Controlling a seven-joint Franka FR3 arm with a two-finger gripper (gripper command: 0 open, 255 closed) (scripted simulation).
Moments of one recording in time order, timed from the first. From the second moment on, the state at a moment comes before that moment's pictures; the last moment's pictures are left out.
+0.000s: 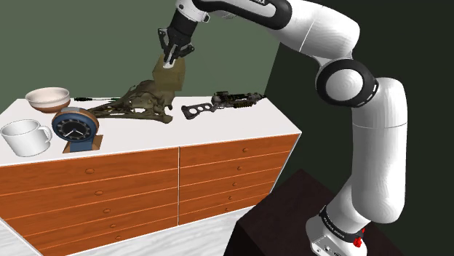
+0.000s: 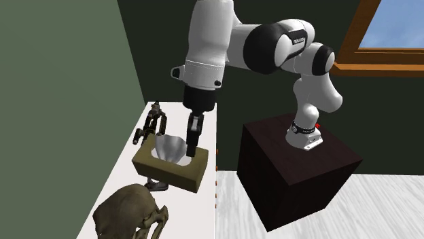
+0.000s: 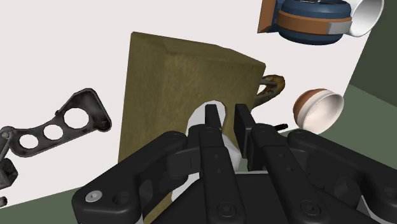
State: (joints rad) arm 0.14 0.53 0.30 -0.95 0.00 1.83 0.75
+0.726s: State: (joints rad) arm 0.12 0.47 0.31 -1.17 0.02 2.00 0.74
